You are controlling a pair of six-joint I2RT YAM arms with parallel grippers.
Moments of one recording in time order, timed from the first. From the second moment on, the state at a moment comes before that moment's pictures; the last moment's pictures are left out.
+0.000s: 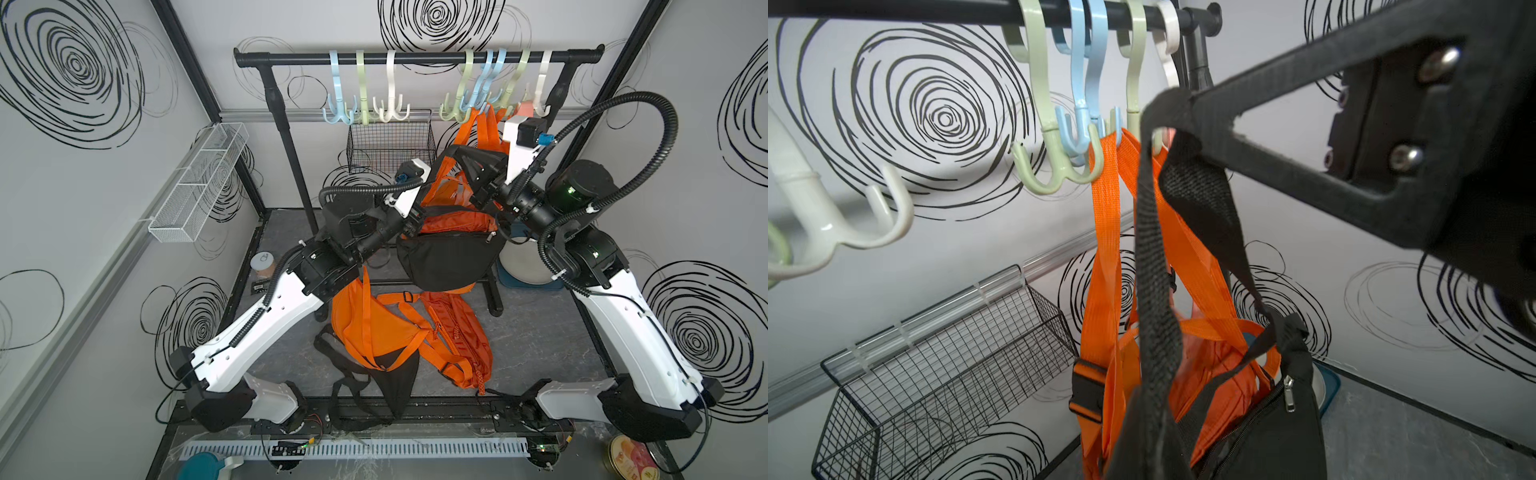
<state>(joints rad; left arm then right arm) -0.80 1.45 1.75 -0.23 -0.07 0.21 0.59 1.35 1.85 -0.22 -0.18 0.01</state>
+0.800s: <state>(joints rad) -0.70 1.84 2.32 -0.43 -0.01 0.13 0.36 1.74 2.35 -0.33 -0.29 0.12</state>
